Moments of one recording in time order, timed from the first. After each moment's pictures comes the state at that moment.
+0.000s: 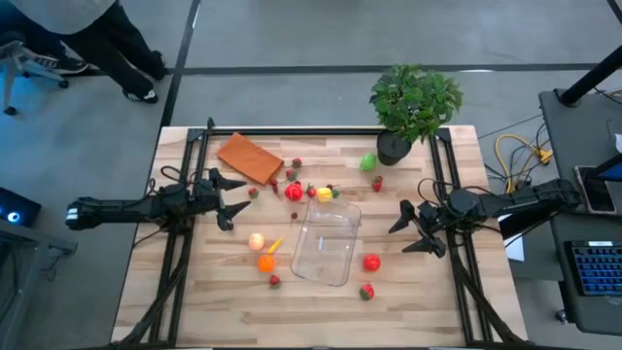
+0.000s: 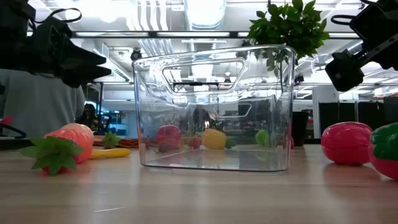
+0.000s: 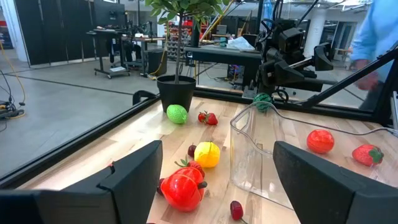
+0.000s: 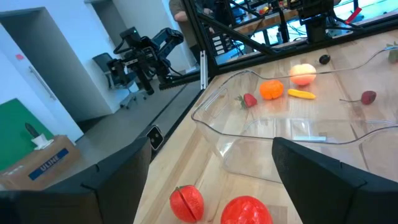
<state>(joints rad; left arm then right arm) 0.05 0.16 0.00 0.10 -0.24 -0.07 0.14 0.32 0.01 0.24 -0.34 0.37</state>
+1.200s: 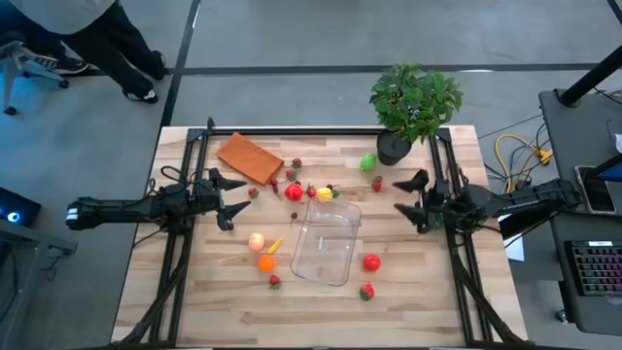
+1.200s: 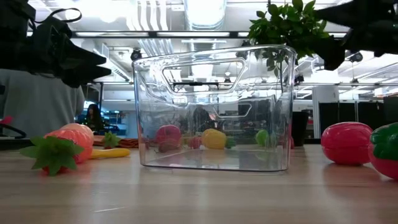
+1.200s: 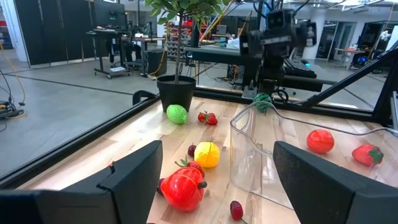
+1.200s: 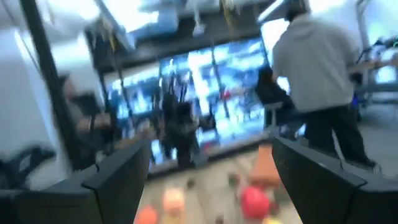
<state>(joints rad) 0.05 0.16 0.00 0.10 -0.24 -0.07 0.14 0.32 0.01 0.60 0.29 0.17</state>
